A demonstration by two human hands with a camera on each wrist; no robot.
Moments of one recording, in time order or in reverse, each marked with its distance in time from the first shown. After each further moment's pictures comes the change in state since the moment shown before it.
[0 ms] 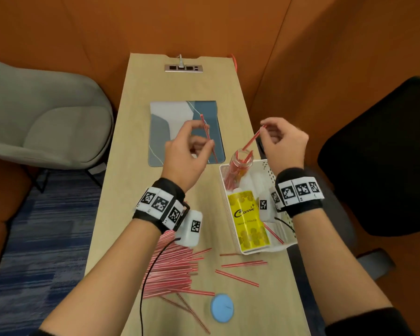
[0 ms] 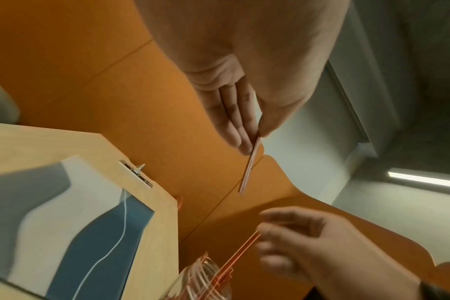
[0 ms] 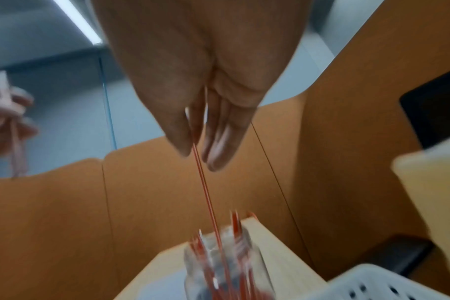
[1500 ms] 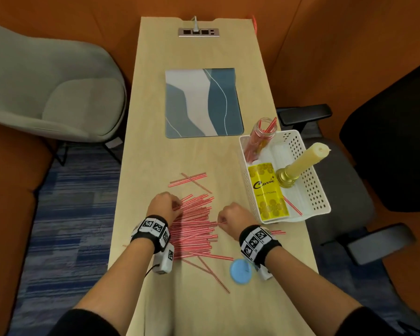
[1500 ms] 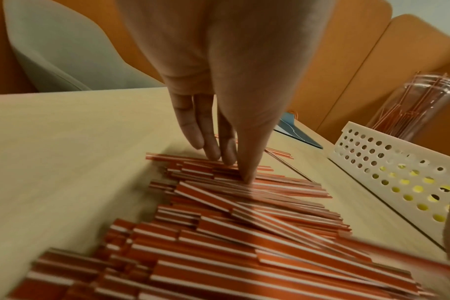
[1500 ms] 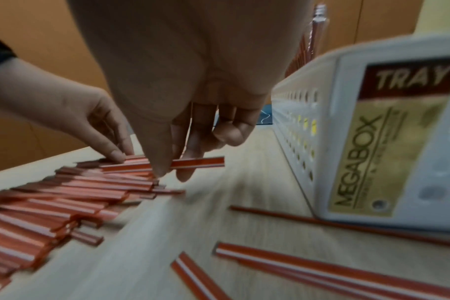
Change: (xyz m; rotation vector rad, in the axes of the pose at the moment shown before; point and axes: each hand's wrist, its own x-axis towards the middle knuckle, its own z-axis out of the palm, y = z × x) left_hand -0.157 -0.180 -0.077 0.846 -0.521 -0.525; right_hand -0.235 0.051 0.104 -0.523 -1.091 -0.008
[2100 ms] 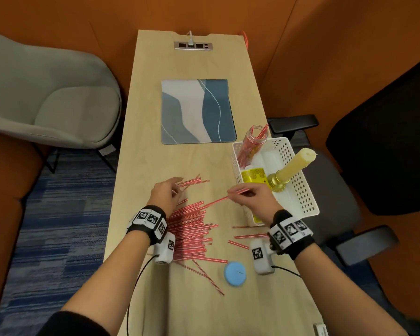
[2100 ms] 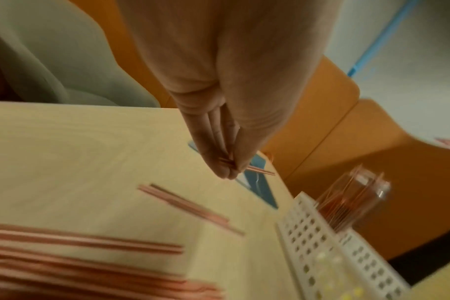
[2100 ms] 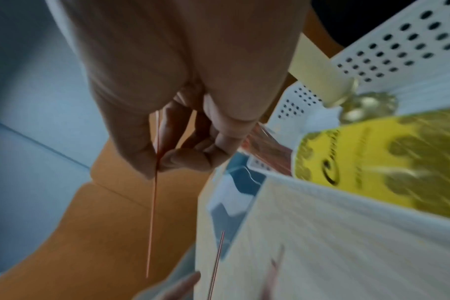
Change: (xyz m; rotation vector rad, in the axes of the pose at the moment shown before) left_hand 0.008 0.032 -0.033 -0.364 0.134 0.099; right_hand -0.044 0.007 -0.103 1.040 0.319 0.106
